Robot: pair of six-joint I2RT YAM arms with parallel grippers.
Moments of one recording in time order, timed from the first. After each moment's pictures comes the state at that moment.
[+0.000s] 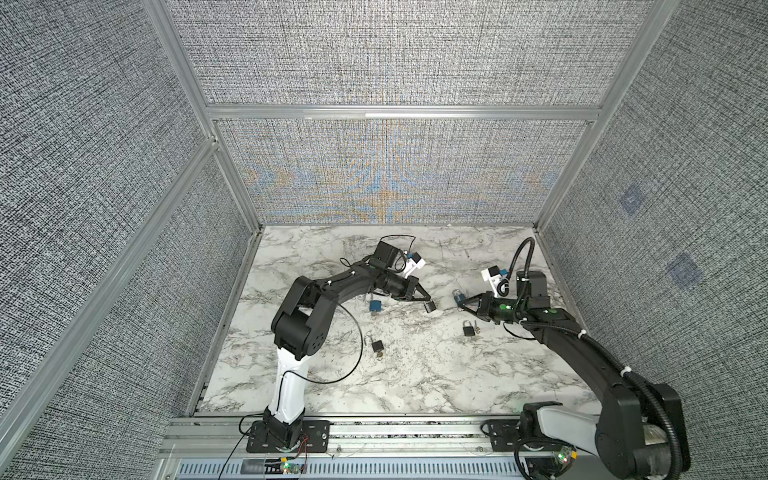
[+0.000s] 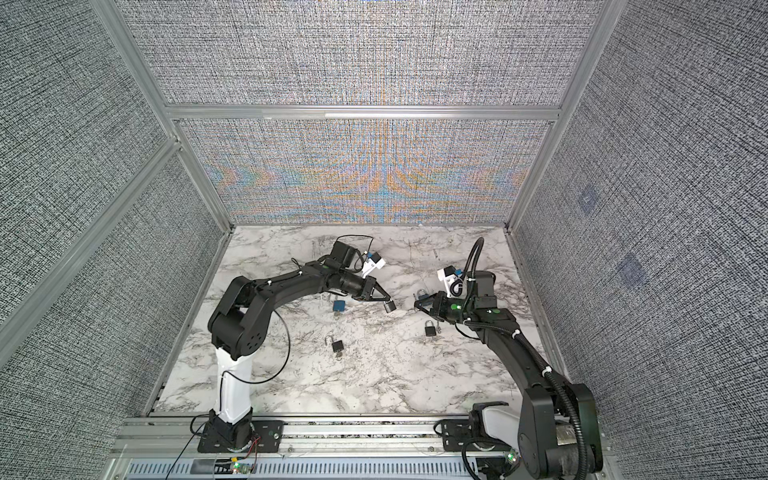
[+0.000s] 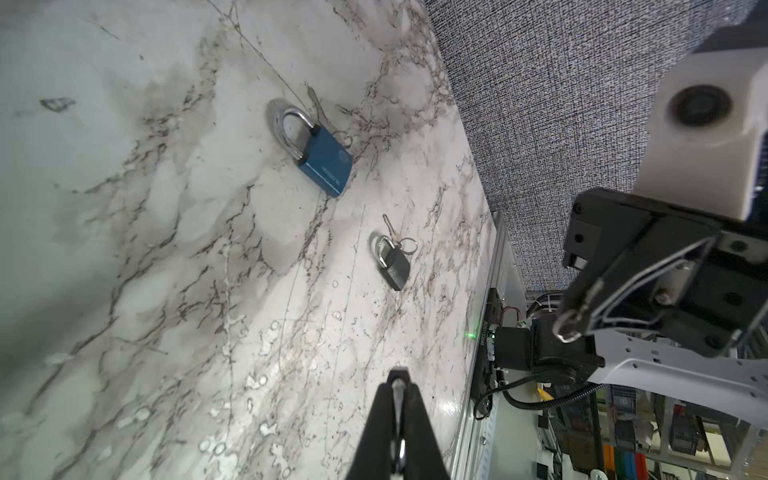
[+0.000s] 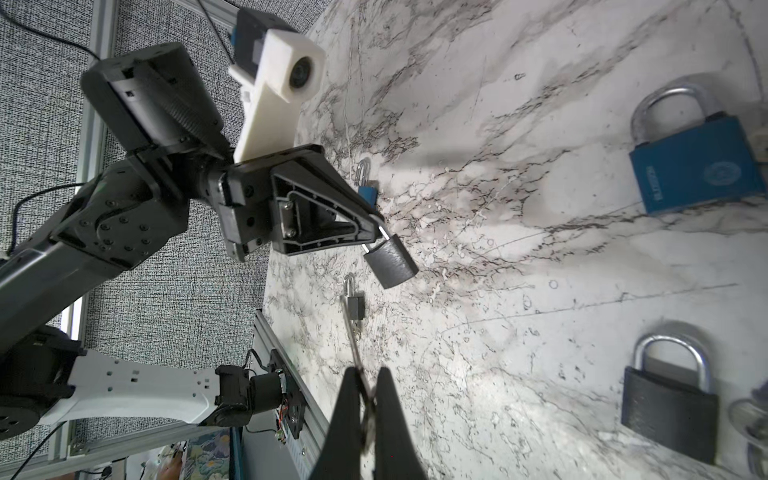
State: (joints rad) left arm -0.60 2.13 1.50 -0.31 0.97 -0.33; right arm 0.09 1.21 0.71 -0.26 -0.83 0.51
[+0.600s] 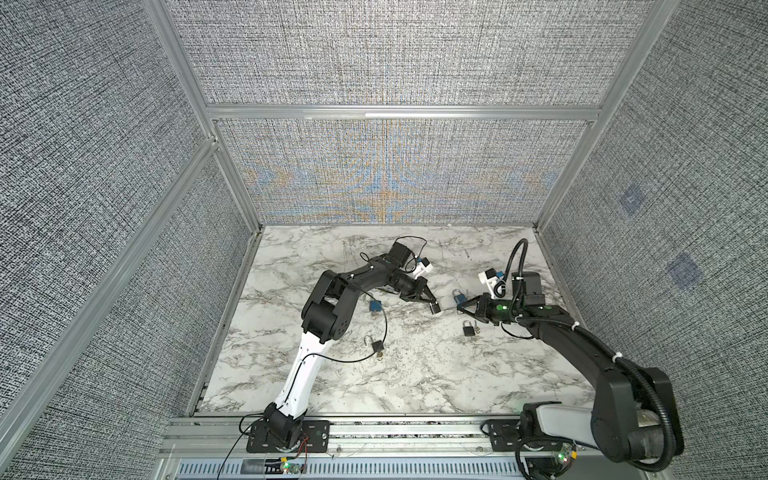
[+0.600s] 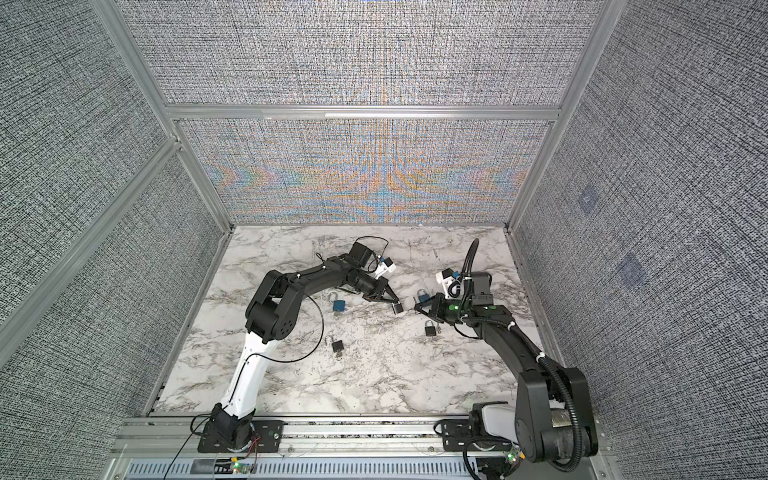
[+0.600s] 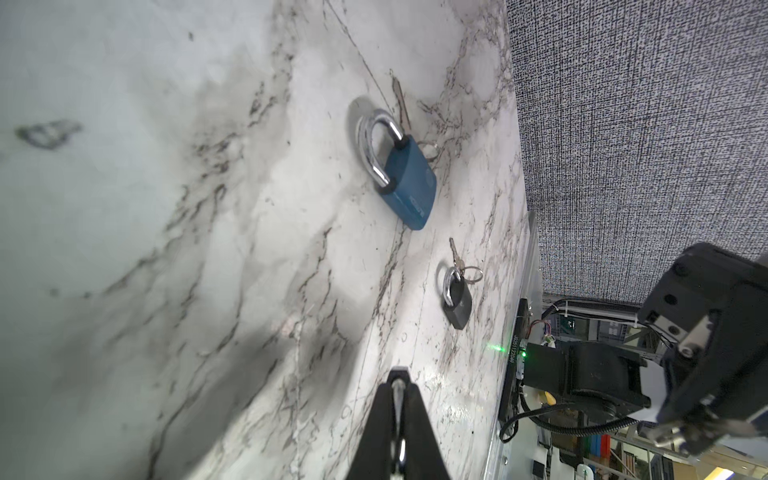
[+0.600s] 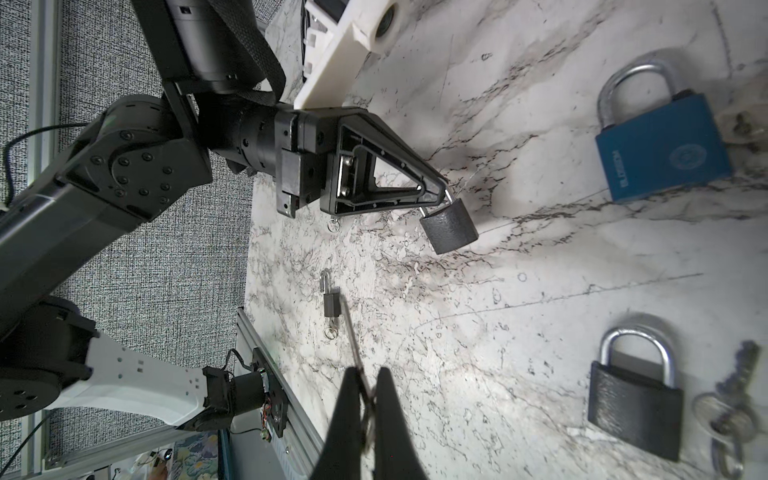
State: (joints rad) left arm -0.62 2.41 1.82 -0.48 0.97 -0.30; right arm 0.09 1.29 0.71 -0.27 -0.80 0.47
